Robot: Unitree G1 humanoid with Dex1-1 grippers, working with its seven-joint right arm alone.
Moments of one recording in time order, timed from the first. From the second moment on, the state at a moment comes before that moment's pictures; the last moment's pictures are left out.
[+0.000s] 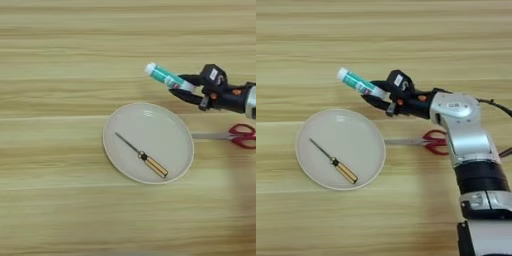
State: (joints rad) arm -0.42 -0.55 -0.01 0.24 0.07 0.02 1.03
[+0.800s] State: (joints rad) arm -0.30 -0.50 0.16 0.21 0.05 0.12 1.04
